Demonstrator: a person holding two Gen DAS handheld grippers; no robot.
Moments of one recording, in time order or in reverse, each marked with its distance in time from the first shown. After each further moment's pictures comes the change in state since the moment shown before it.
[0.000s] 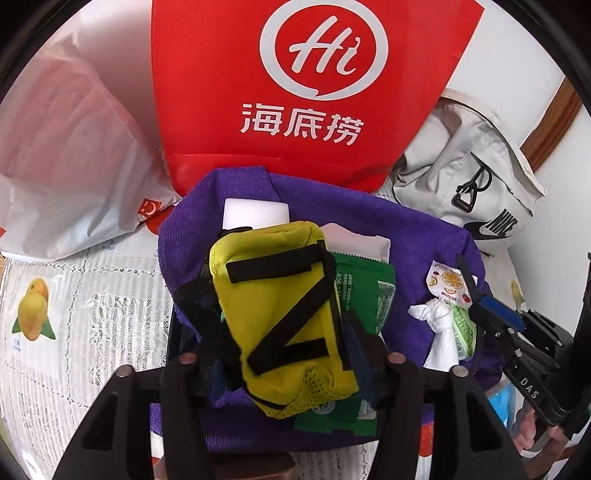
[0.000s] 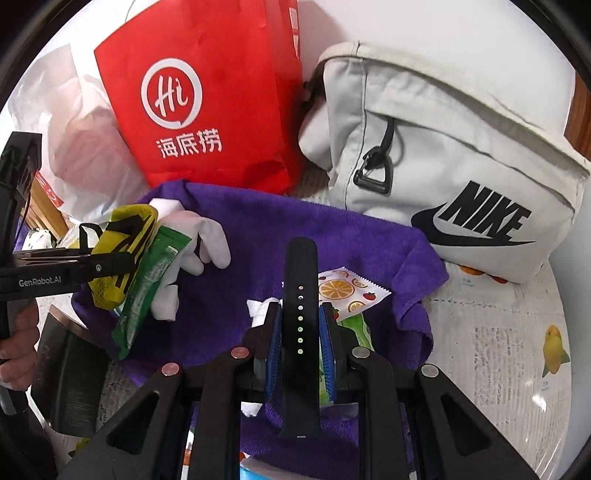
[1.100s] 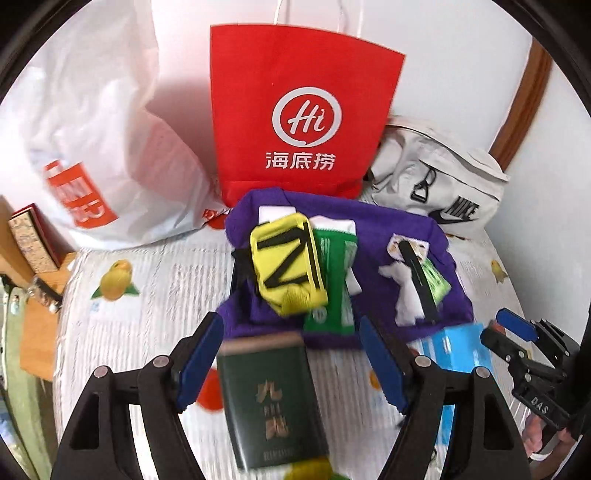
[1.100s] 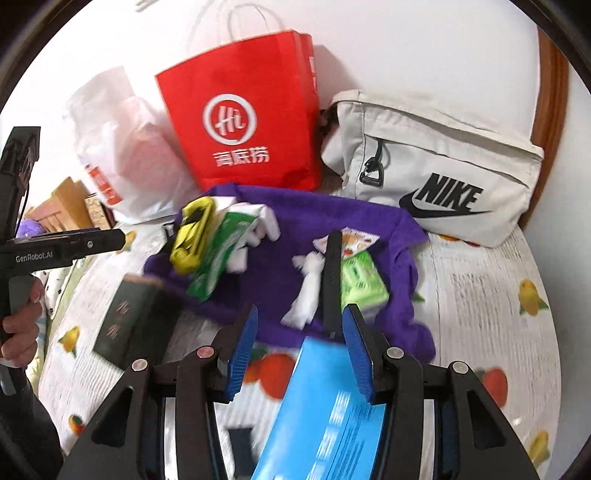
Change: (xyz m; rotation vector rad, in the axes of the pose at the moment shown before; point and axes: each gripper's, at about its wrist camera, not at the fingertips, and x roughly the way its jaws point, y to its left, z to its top) left arm -0.133 -0.016 -0.063 0.054 -0.099 0.097; right arm -0.113 0.029 -0.057 0.029 -0.056 0.045
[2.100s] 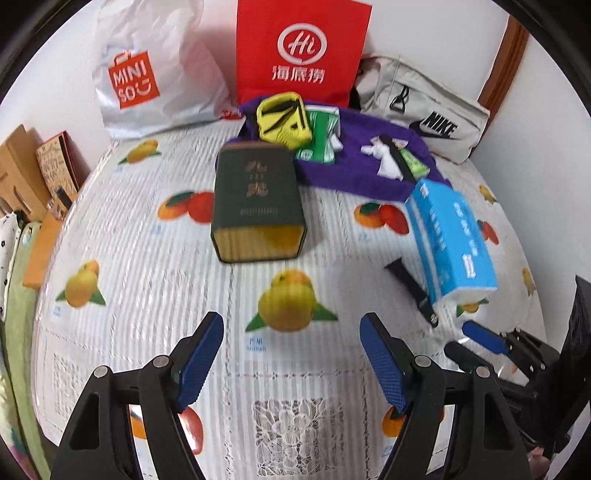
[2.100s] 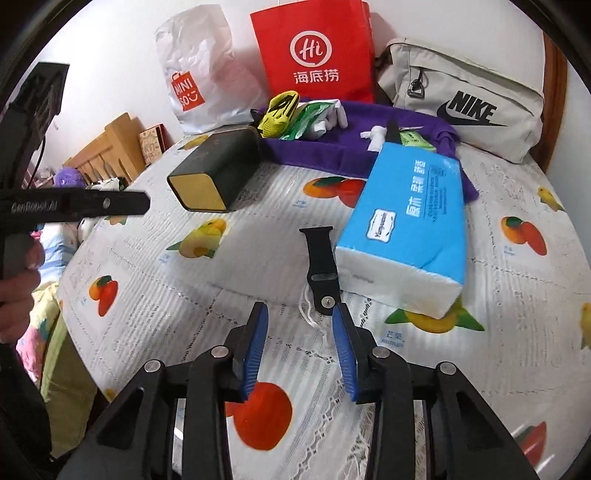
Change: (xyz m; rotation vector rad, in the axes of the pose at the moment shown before) left arm -0.042 -0.019 -0.173 -0.044 0.090 0.035; right arm -0.044 0.042 -0.177 -0.086 0.075 0.120
